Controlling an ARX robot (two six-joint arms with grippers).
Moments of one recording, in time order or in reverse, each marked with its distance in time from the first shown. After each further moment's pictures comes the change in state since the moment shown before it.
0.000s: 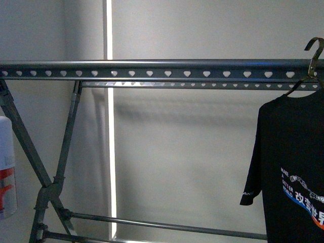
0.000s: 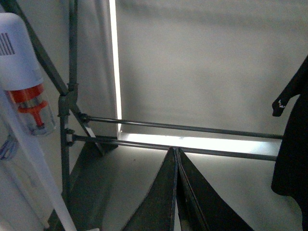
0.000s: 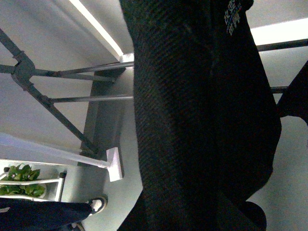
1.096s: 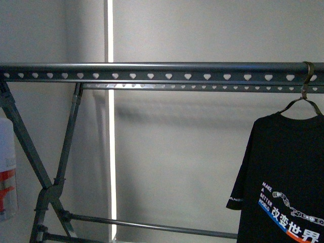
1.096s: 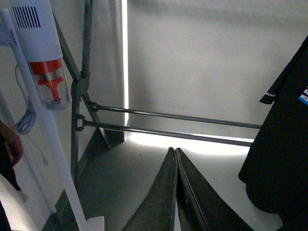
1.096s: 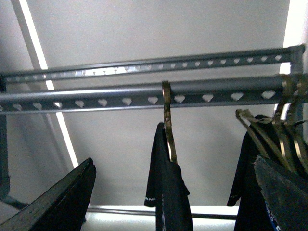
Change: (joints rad) left arm 0.030 -0.505 -0.343 -0.142 0.009 0.002; right arm -0.141 -0.829 -0.951 1.013 0.035 0.049
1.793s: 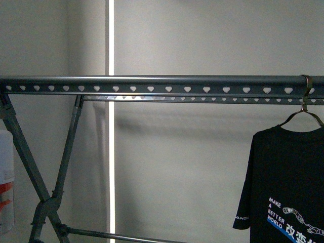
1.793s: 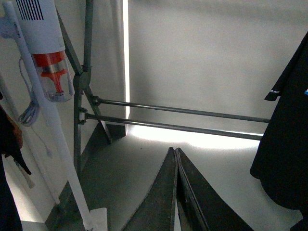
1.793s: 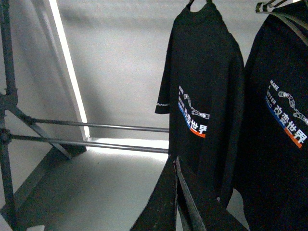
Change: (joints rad) left arm 0.000 -0.374 0.000 -0.393 0.000 0.000; right arm 0.246 -0.980 -0.829 -0.374 0.239 -0.166
